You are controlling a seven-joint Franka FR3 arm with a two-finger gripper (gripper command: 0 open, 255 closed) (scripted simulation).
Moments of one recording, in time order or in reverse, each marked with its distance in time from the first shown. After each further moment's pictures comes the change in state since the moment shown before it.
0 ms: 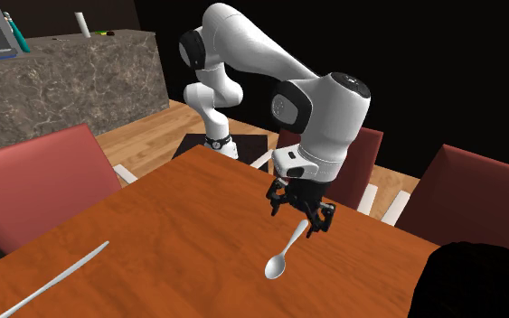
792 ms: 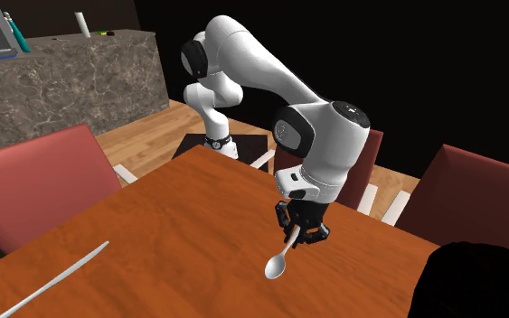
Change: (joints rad) arm 0.024 0.079 -0.021 0.007 -0.038 0.063 0.047
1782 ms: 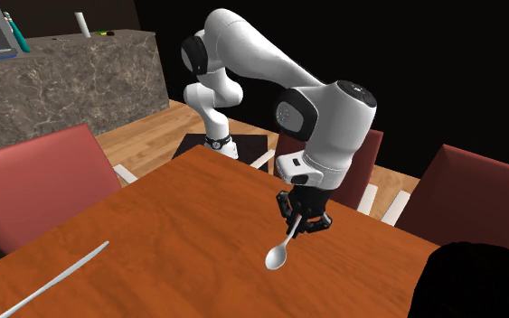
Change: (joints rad) arm 0.001 -0.031 0.010 0.042 0.018 -0.070 -0.020
